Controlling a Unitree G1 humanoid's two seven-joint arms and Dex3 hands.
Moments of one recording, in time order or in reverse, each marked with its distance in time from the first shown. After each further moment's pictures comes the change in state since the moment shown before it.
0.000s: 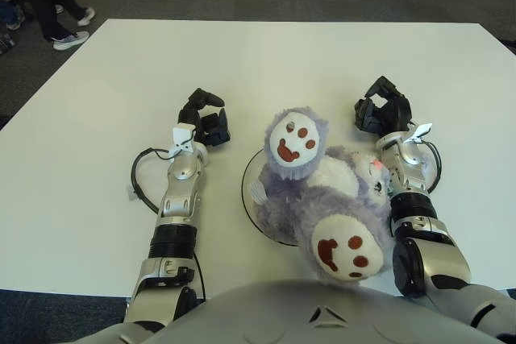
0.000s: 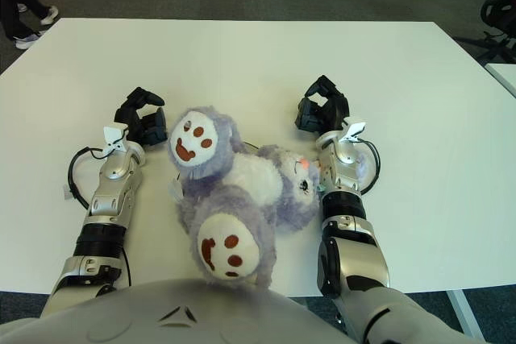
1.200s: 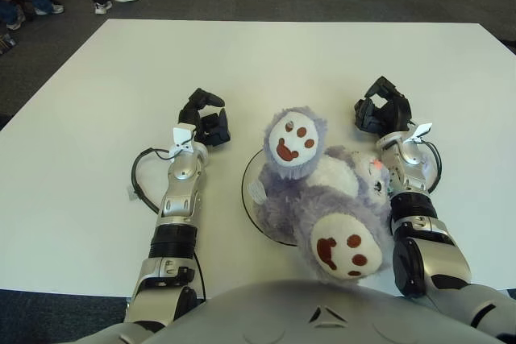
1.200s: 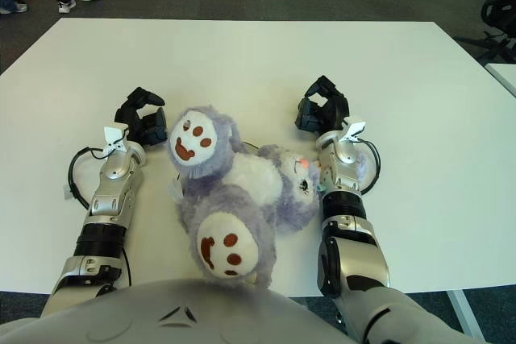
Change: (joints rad) left arm 0.000 -0.003 -0.003 0.006 -0.001 -0.013 0.000; right arm -0.001 -0.002 0.000 -0.001 0.000 0.011 0.000
